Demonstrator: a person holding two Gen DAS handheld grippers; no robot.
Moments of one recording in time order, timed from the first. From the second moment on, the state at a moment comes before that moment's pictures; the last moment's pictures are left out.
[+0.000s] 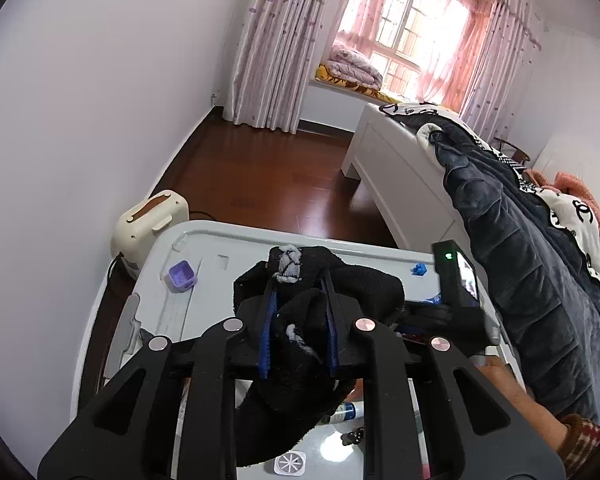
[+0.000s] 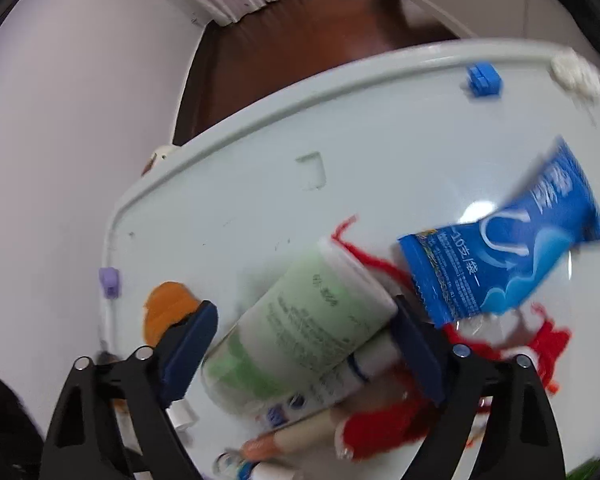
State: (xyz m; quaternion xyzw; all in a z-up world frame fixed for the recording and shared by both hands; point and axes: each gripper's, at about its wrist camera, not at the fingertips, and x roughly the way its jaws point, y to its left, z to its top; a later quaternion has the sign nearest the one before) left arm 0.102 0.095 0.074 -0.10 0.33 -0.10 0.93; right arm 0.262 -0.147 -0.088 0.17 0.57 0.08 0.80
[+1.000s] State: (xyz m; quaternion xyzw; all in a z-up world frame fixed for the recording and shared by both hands) left arm 0.104 0.108 0.072 -0.12 0.34 -0.10 0.93; right arm 0.226 -0.055 -0.083 0.02 0.54 0.13 0.83
